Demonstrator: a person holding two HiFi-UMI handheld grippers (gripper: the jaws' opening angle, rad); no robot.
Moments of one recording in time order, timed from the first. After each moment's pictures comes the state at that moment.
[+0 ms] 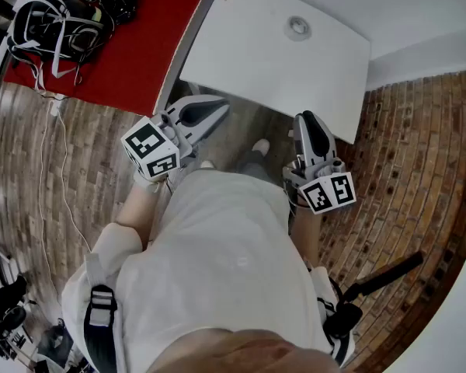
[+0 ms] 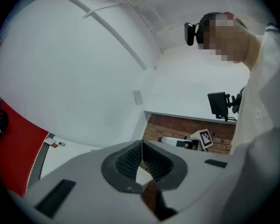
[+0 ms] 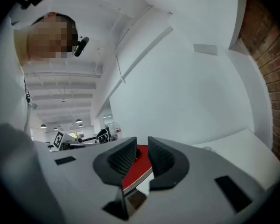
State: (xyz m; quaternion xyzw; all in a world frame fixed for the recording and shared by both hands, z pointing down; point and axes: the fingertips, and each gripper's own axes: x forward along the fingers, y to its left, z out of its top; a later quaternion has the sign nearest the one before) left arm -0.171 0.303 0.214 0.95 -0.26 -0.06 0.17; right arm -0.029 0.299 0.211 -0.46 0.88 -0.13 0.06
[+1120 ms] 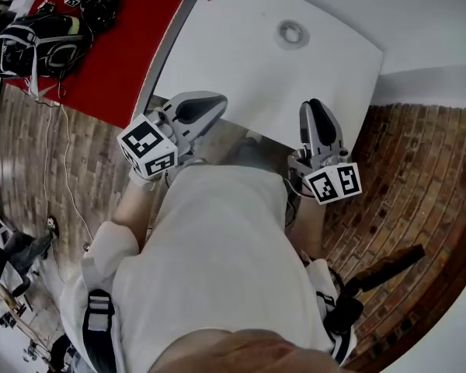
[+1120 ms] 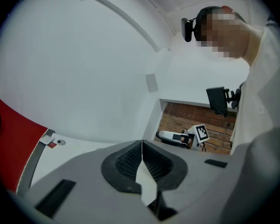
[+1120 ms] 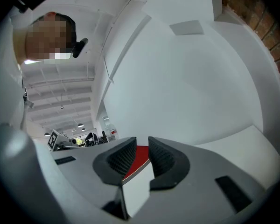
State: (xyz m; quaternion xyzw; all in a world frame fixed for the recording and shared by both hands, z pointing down) left arm -0.055 0.142 0.256 0.93 -0.31 0.00 0.19; right arm 0.097 0.109 0.255 -0.43 0.88 -0.18 0.07
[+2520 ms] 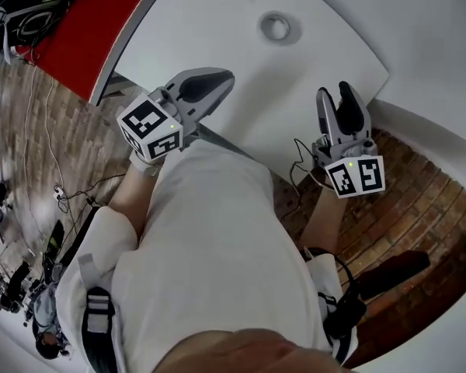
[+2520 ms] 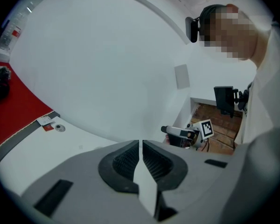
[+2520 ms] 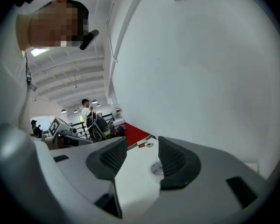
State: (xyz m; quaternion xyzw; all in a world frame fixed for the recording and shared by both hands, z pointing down) left arm 0.053 -0.007 0.316 0.87 -0.42 -0.03 0.28; right arm 0.205 -0.074 0.288 -0.33 0.93 -0.16 -0.08
